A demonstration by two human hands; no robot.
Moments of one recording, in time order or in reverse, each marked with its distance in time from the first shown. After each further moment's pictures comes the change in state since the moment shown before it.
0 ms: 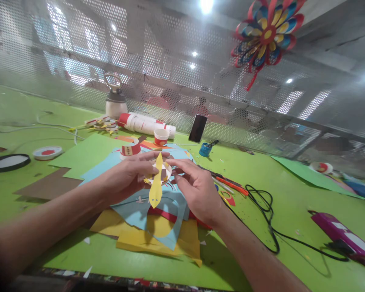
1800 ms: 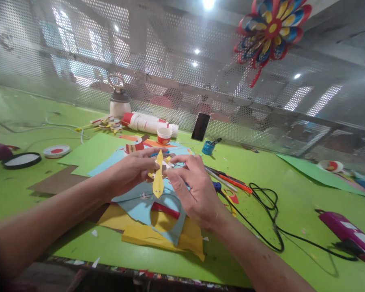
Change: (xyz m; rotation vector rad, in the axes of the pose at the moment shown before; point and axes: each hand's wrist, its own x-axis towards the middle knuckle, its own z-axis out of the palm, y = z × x) left_hand 0.003 0.001 -0.004 0.097 0.074 0.017; right_hand -0.007 -0.006 0.000 -0.435 -0.021 -0.294
